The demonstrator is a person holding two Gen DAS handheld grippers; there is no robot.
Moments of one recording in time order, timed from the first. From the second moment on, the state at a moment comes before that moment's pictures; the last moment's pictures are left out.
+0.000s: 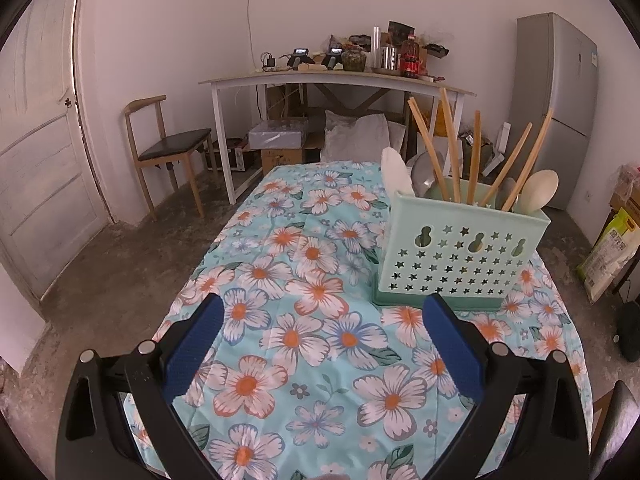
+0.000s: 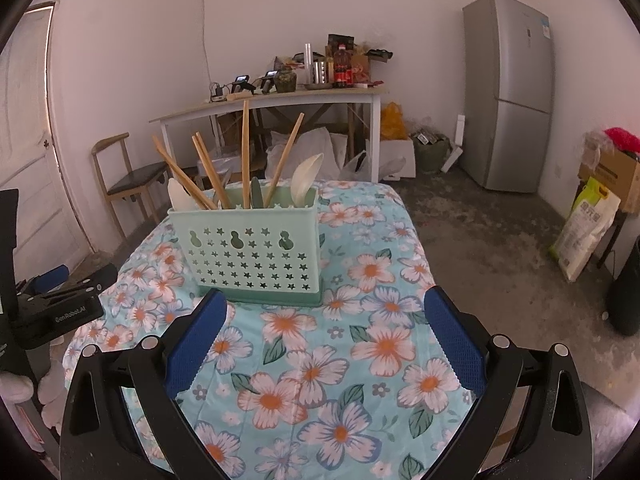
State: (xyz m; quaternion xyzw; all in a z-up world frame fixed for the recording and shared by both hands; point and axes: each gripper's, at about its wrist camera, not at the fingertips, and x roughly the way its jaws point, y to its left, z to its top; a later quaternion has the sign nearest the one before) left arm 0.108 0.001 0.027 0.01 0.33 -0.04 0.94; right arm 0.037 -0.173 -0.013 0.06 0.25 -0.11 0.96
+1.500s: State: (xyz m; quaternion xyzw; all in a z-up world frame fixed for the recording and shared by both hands) left arm 0.108 0.005 0.029 0.01 0.33 -0.02 0.94; right arm 0.043 -0.168 -0.011 0.07 0.26 -0.10 0.96
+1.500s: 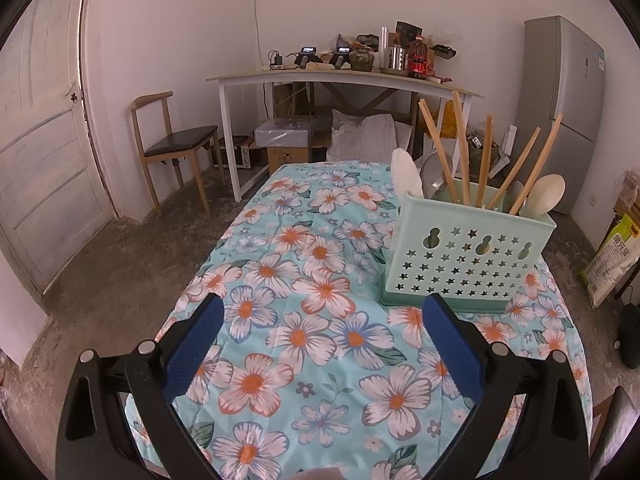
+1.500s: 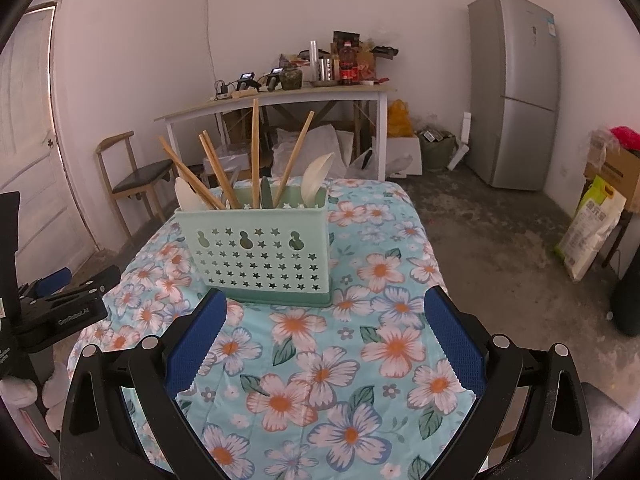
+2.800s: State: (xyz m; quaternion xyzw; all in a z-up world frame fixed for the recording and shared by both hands) left arm 0.108 0.007 0.029 0.00 0.33 -0.02 0.94; right arm 0.047 -0.160 -0.012 0.06 0.27 -0.09 0.96
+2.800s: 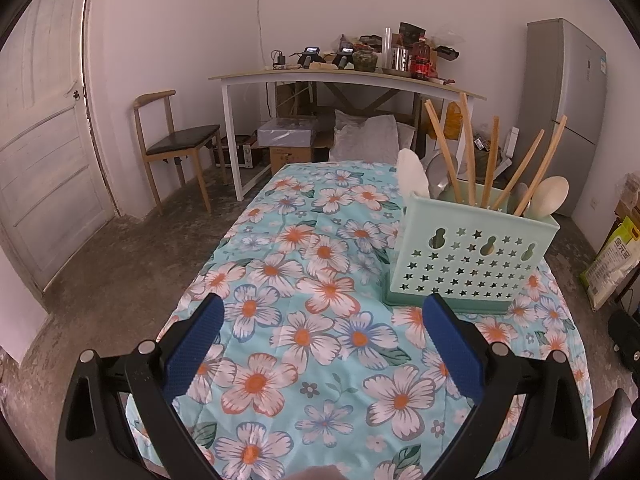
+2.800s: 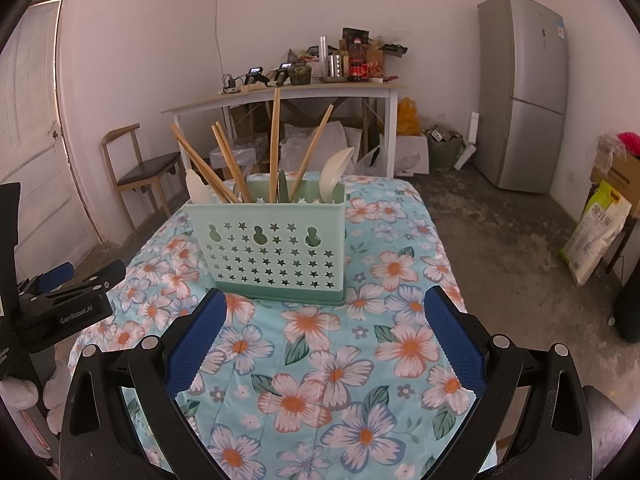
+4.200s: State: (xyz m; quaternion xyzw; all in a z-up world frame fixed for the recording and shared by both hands) left arm 0.102 -0.028 0.020 0.03 0.35 -0.04 0.93; right arm 0.042 -0.182 -0.020 0.07 0.28 -0.15 0.95
